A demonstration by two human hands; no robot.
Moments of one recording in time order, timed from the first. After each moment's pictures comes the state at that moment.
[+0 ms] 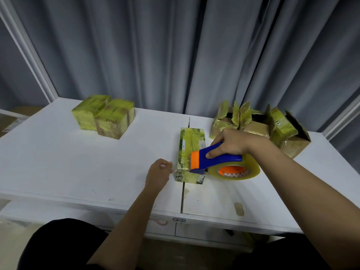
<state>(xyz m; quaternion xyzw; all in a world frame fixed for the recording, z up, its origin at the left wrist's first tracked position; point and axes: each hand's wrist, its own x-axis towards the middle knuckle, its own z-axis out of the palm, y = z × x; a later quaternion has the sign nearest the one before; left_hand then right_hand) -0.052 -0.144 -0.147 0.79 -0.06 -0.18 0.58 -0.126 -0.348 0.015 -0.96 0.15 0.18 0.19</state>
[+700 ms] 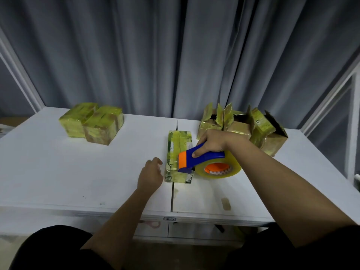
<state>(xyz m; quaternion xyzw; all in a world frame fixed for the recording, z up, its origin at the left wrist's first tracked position) -0.062 -0.147 -0.134 0.90 -0.20 -0.11 0.36 -0.127 -0.350 0.013 -0.95 0.15 0.18 0.20</state>
